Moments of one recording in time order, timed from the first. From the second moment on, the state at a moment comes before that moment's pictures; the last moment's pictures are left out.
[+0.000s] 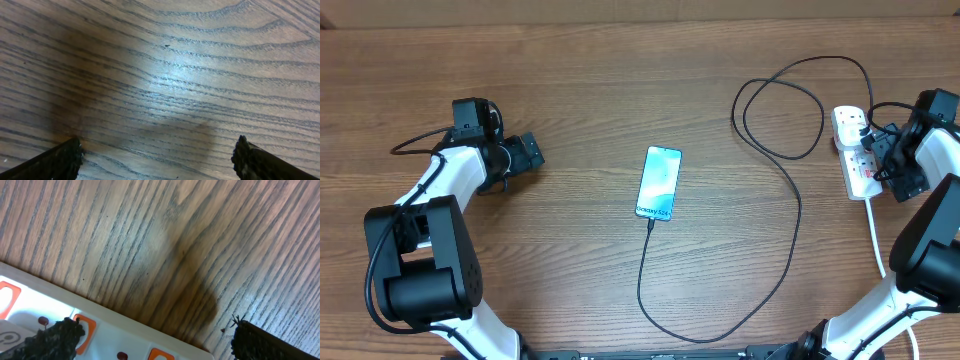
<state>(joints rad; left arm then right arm) 0.15 1.89 1.12 -0.43 0.11 -0.30 -0.47 1.99 1.36 -0.68 0.11 0.66</state>
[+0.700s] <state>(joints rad) 0.15 1.89 1.12 -0.43 0.11 -0.30 -0.47 1.98 1.34 -0.66 0.09 0.63</state>
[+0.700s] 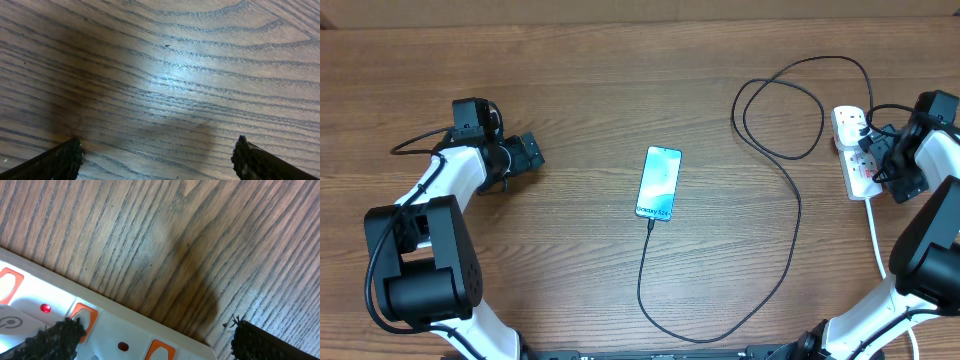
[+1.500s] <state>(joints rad) 0.15 1.89 1.12 -0.43 0.11 -0.30 -0.40 1.97 1.52 -0.99 -0.05 0.44</state>
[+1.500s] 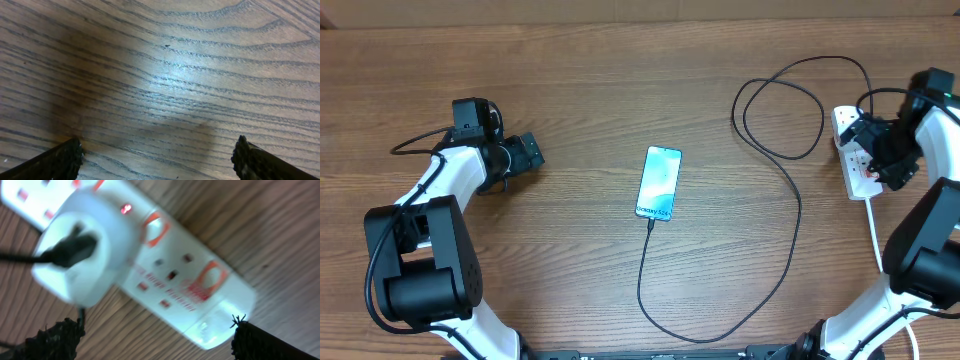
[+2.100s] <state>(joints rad) 0.15 1.89 1.12 -0.43 0.11 -0.30 -0.38 1.97 1.52 -0.96 -0.07 0.41</state>
